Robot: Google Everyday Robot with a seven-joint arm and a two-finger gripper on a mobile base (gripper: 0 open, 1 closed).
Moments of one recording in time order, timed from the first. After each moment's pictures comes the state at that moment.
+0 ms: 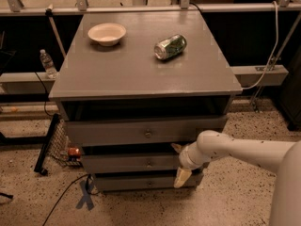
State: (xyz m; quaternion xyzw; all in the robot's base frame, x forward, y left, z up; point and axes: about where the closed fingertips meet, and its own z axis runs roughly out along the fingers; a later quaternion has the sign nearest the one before) arm 0.564 -0.113 0.433 -0.69 0.67 0.09 0.24
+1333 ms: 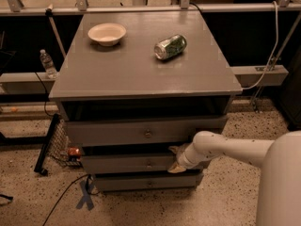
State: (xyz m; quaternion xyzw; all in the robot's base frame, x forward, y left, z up) arm 0.582 -0.100 0.407 -0.69 0.67 0.09 0.25
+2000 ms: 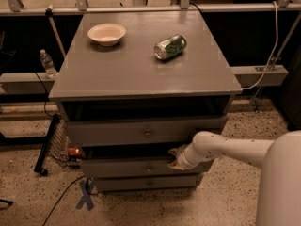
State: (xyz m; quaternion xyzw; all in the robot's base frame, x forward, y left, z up) arm 0.581 -0.098 0.408 -0.69 0.67 0.10 0.24
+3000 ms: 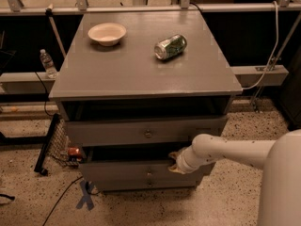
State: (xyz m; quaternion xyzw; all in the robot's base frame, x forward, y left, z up) arm 0.559 -0.100 0.409 -0.69 0.68 0.10 0.23
